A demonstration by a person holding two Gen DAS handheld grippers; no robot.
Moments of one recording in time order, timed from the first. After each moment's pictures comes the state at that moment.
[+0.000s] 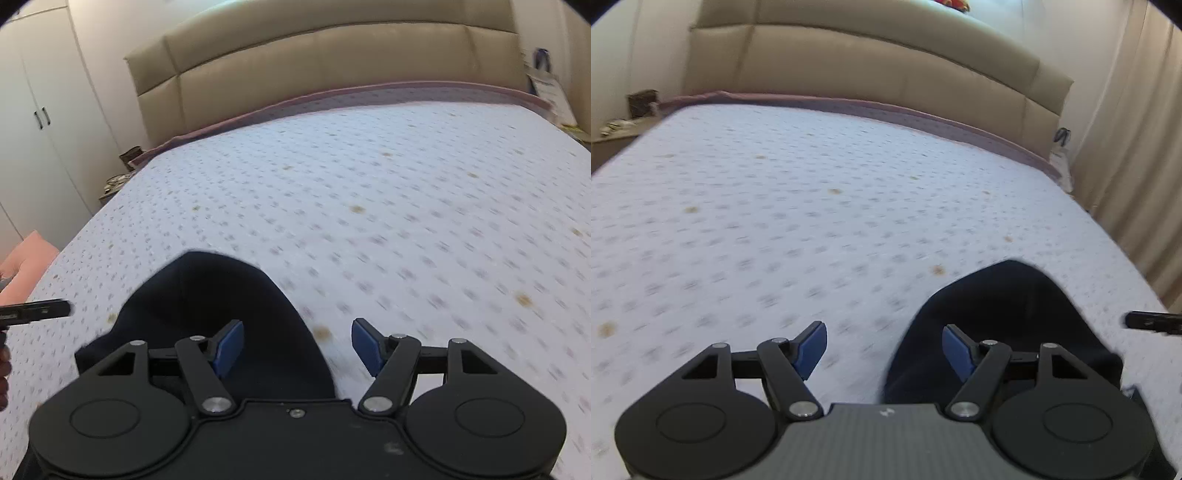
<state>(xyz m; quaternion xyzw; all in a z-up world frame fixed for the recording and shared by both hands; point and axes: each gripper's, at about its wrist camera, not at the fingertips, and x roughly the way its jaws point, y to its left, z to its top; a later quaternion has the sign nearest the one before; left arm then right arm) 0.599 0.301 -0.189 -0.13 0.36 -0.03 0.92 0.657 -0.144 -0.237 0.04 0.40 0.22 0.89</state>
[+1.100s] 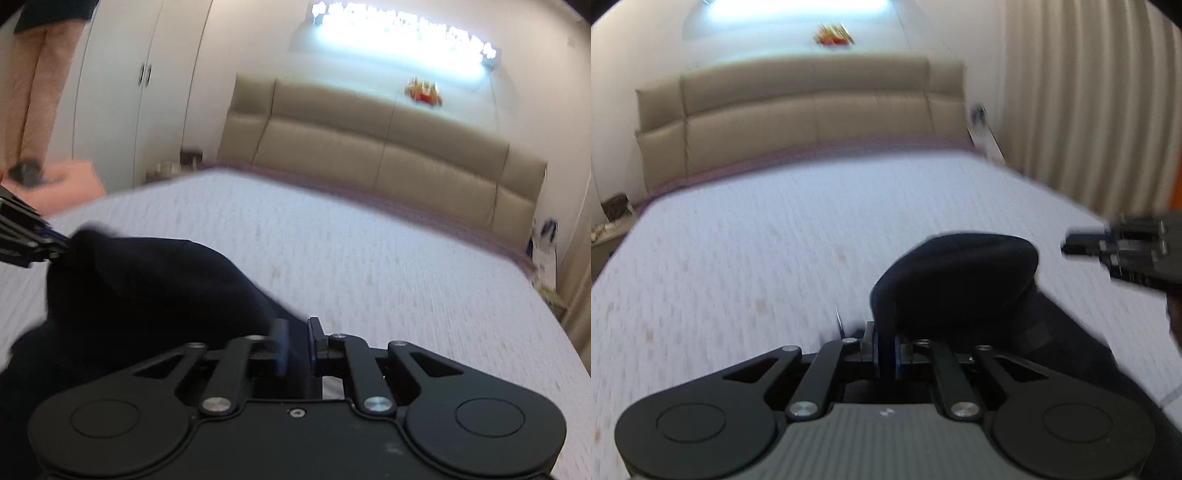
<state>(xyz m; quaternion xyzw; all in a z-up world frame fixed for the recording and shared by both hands) 0.352 0.162 -0.121 0.03 0.33 -0.08 0.94 0.384 -0.147 -0.180 -0.15 0.24 0.25 0.93</state>
